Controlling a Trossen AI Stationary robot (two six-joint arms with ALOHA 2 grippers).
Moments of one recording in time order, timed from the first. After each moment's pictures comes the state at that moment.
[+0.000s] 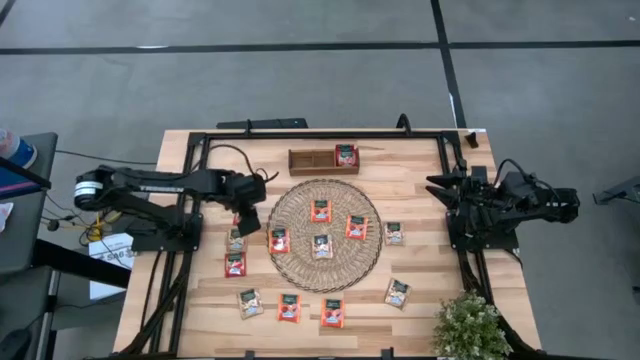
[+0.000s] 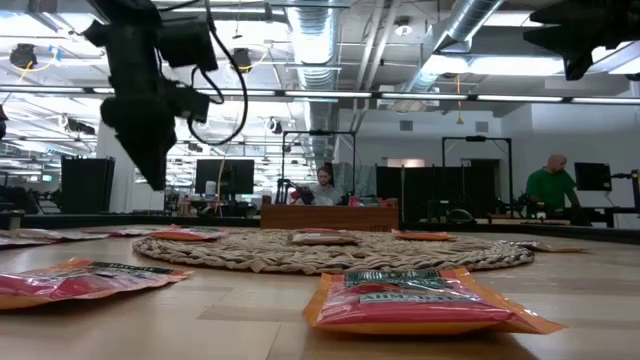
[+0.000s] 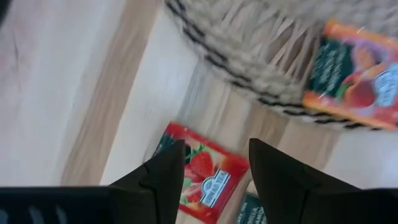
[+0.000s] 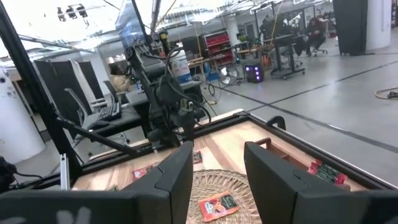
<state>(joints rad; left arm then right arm) 0.21 1.25 0.73 -0.74 -0.08 -0.14 0.15 0.00 0.41 -0.36 0.36 0.18</state>
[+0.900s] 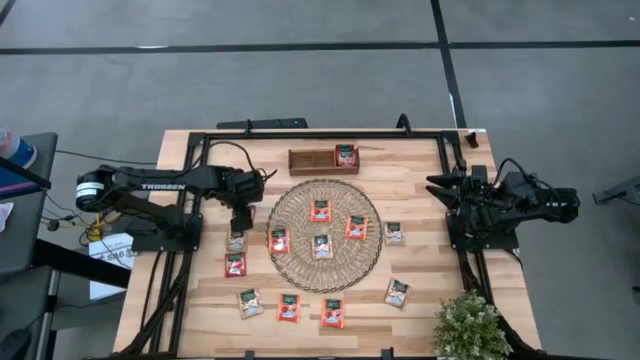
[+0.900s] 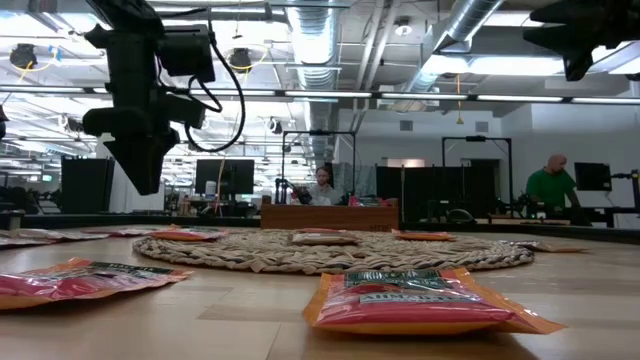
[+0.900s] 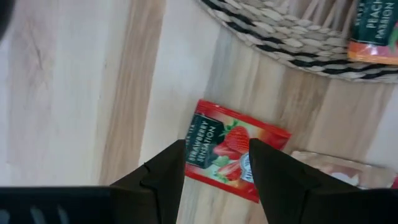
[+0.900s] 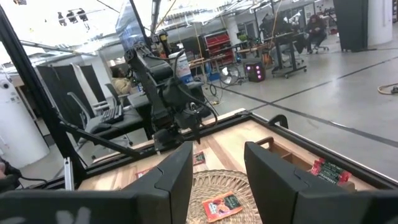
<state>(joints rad) 0.28 1.25 0.73 -0.80 -0.11 0.08 0.15 0.00 0.41 -0.36 0.36 0.21</state>
